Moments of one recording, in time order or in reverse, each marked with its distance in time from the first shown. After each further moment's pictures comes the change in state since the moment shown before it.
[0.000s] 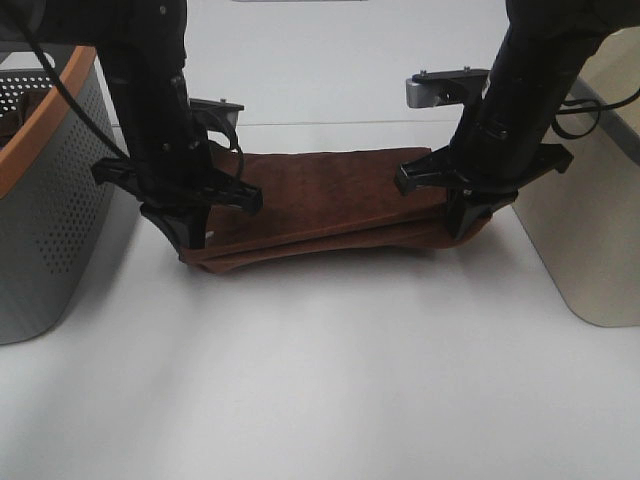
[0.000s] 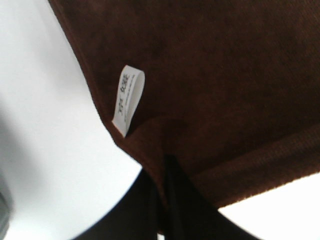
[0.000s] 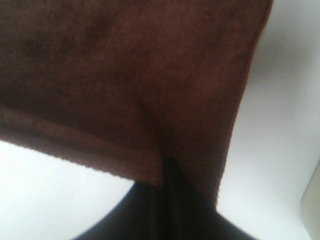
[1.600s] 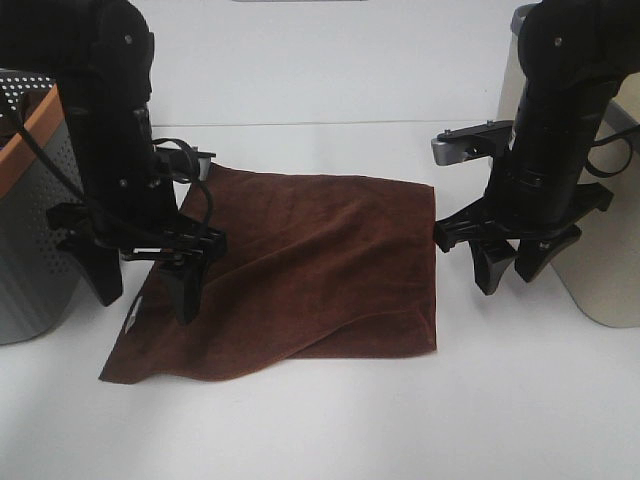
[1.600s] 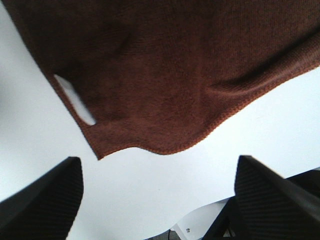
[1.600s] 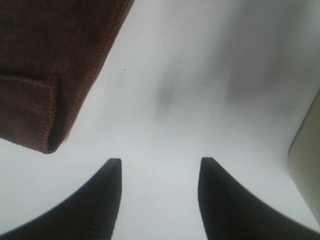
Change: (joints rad) left arm 0.014 -0.086 0.185 -0.068 0.067 0.056; right arm -0.016 -0.001 0.115 -0.082 0.037 -0.001
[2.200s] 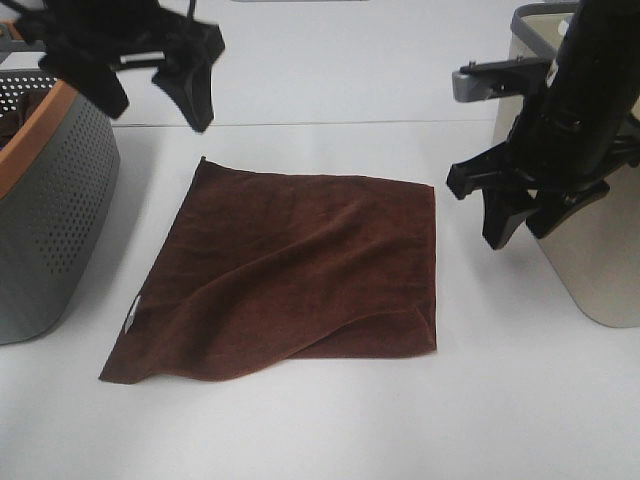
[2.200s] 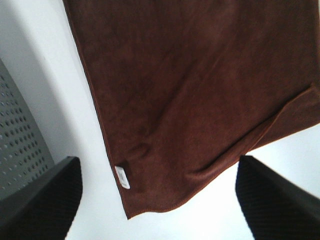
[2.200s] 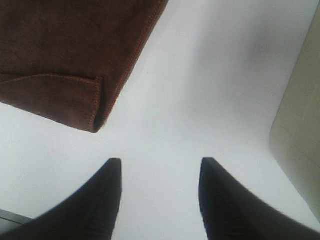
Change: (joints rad) left arm 0.000 -0.207 -0.320 0.082 0.006 -0.046; right arm 0.000 -0.202 -0.008 0.051 0.059 -0.009
